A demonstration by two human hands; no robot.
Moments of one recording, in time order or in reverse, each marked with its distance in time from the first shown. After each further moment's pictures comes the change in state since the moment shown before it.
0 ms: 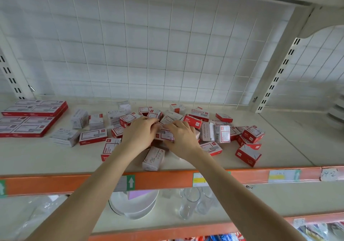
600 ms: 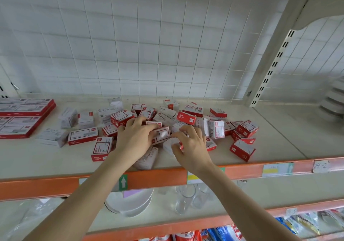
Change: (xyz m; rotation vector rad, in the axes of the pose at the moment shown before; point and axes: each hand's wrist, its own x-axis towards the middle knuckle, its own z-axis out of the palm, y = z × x) left_hand -0.016 0.011 0.006 0.237 -0.025 0.038; right_hand -0.041 0.024 0.010 0.046 0.283 0.015
